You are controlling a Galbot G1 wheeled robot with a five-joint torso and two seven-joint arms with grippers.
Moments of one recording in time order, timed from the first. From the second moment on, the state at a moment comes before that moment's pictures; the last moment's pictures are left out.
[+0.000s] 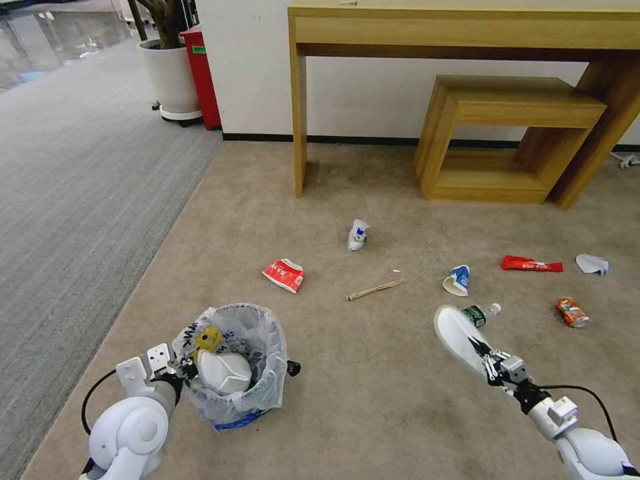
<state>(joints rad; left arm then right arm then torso) 1.46 -1.18 -0.58 -2.04 -0.96 0.62 -0.59 -1.32 0.93 0.53 1.26 0.39 0.61 -0.47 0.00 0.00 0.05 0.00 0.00</state>
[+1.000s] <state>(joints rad) 1.46 -1.17 -0.52 -2.05 -0.92 0.62 -0.55 -1.28 0.84 0.35 1.81 0.63 0.56 -0.62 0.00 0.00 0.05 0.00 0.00</state>
